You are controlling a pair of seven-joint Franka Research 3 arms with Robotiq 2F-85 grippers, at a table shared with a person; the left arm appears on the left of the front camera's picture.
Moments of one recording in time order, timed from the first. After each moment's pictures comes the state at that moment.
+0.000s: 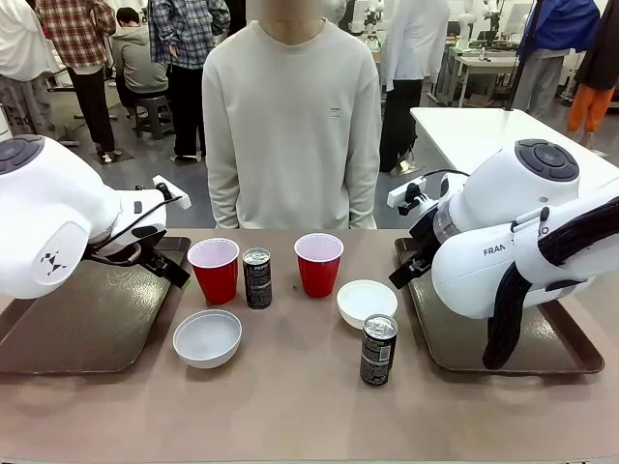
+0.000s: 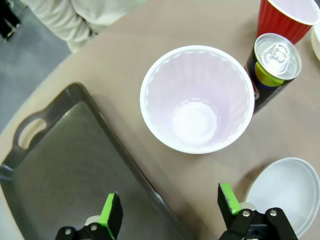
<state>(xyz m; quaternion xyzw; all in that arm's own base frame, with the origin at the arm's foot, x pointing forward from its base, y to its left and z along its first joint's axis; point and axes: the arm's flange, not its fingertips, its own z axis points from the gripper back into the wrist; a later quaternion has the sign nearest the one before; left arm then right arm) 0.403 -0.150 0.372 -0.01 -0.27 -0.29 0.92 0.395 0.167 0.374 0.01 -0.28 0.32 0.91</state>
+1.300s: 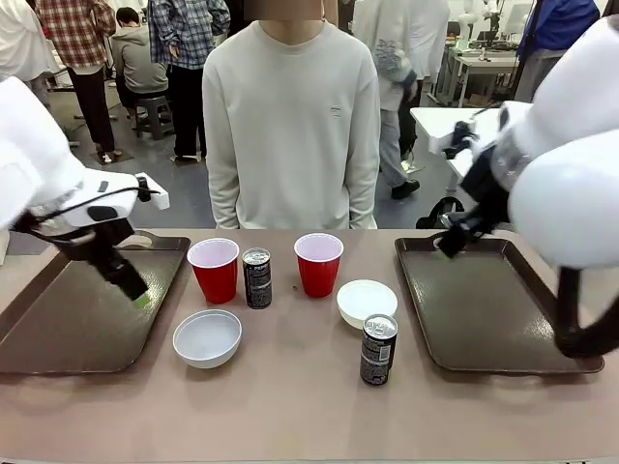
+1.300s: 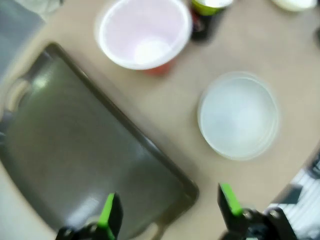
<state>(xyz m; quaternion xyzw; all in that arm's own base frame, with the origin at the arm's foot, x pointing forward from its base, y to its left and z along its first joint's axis) 0.342 -0.133 0.434 -0.01 -0.12 -0.35 0.93 0.313 0.133 0.504 -0.03 -0.23 0.29 0.93</state>
